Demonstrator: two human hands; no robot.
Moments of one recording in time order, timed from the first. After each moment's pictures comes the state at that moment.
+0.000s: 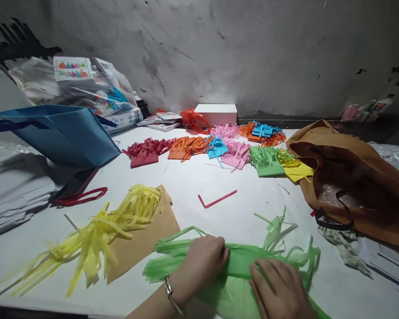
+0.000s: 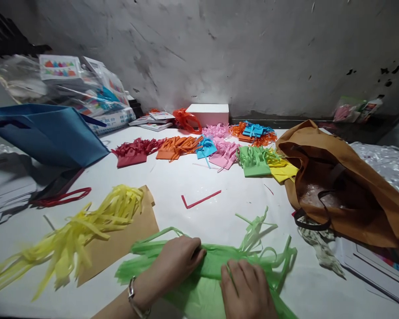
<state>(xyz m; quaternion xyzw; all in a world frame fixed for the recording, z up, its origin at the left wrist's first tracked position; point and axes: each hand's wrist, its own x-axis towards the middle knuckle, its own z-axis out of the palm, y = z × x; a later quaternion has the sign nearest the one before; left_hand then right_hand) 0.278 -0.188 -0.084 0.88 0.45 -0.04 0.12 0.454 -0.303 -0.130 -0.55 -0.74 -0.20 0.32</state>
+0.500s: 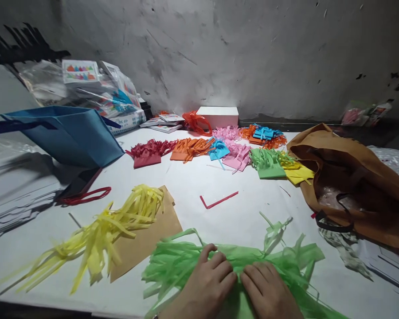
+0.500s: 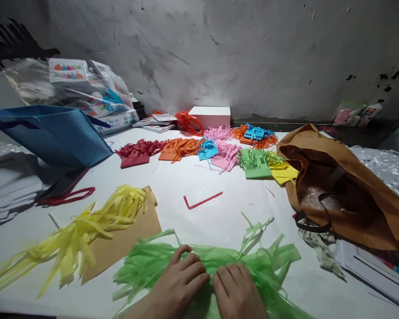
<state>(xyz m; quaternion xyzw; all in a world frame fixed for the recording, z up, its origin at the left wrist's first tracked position) 0.252 -0.223 -0.124 0.94 0.21 0.27 0.04 0.439 -0.297 -0.139 -0.49 -0.78 -0.17 0.35</state>
